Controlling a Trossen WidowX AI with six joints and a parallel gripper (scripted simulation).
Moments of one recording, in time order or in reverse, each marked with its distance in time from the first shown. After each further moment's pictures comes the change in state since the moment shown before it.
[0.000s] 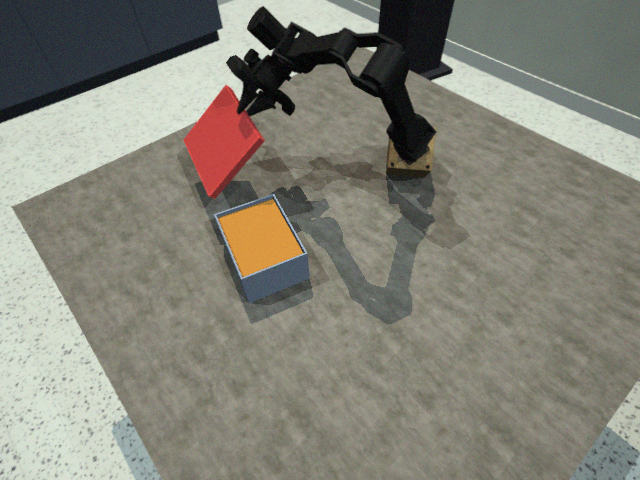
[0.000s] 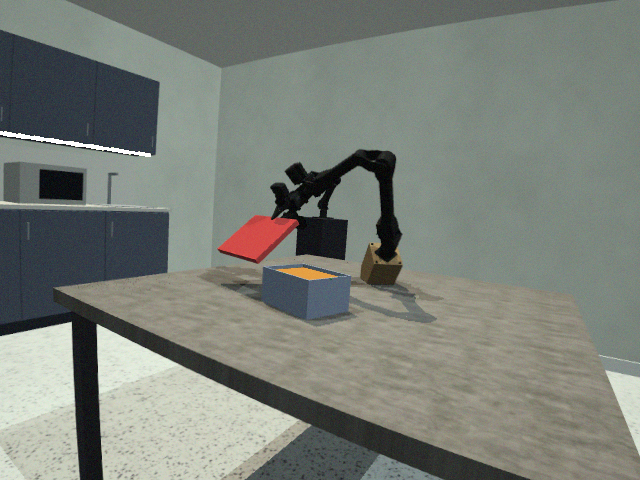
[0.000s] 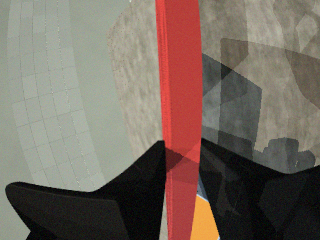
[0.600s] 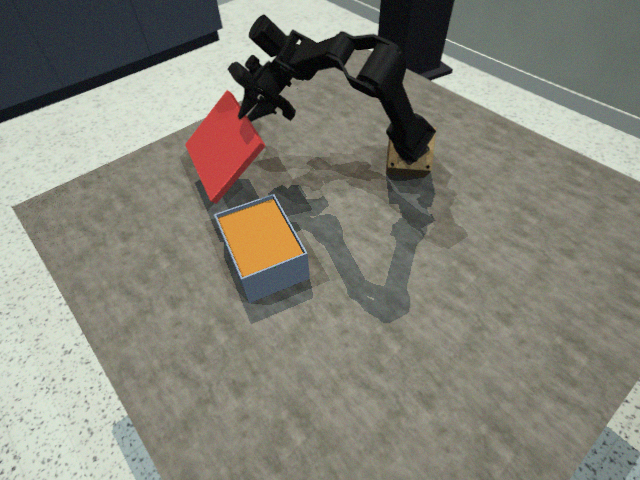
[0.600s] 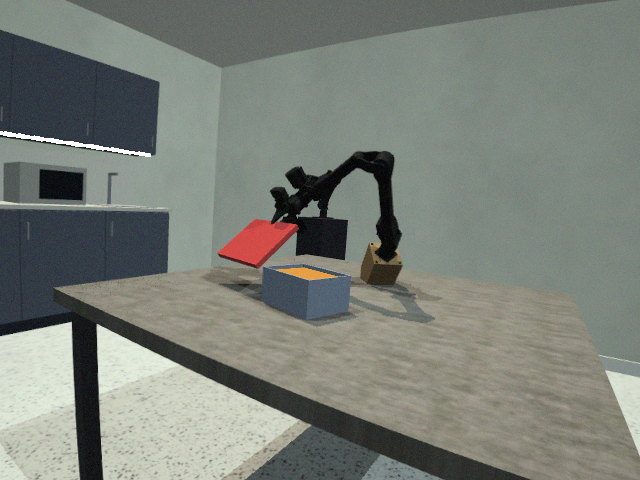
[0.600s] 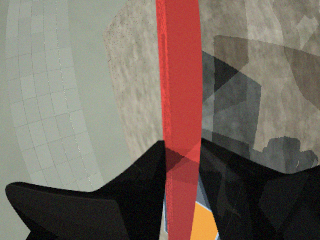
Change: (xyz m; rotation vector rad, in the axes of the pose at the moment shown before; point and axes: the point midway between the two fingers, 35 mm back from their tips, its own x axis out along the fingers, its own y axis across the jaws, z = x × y) arm 0.009 -0.011 0.000 0.000 0.001 0.000
